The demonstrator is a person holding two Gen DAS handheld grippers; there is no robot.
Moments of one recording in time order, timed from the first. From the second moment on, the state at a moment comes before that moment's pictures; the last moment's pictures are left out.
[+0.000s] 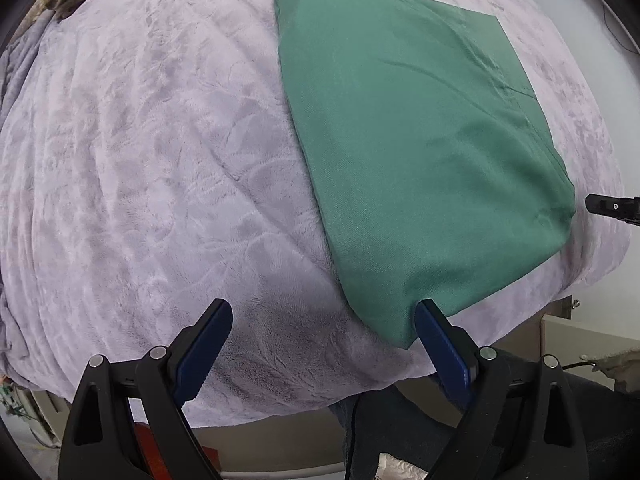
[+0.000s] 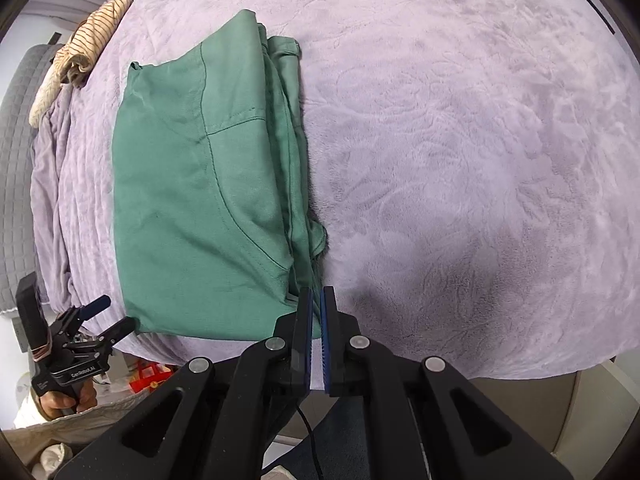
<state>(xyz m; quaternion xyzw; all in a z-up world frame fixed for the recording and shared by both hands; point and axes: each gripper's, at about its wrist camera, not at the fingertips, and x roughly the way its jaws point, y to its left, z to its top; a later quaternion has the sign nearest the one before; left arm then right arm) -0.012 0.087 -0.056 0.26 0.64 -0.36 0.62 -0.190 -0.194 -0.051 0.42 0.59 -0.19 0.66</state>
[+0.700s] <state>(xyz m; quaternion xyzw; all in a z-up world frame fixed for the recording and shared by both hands) 0.015 0.059 0.032 0.23 0.60 -0.31 0.70 -0.120 -0.174 0.030 0.33 0.58 -0.21 0.71</state>
